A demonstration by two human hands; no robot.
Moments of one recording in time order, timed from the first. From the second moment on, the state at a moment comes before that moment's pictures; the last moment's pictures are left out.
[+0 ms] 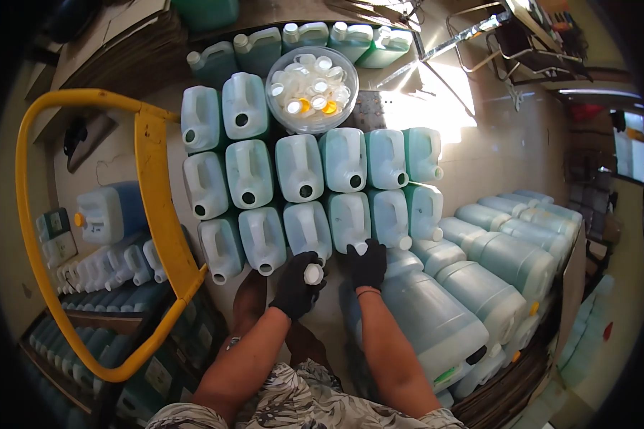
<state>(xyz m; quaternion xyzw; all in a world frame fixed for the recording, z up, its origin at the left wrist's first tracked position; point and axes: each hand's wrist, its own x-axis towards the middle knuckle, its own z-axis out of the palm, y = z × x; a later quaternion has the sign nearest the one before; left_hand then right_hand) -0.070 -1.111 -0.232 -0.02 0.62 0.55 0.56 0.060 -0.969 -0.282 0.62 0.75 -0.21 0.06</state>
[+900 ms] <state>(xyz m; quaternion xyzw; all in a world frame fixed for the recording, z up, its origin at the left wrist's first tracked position) 0.010 -1.311 -0.235 -0.23 0.45 0.74 0.45 0.064 -0.961 -0.306 0.59 0.79 -0.11 0.10</state>
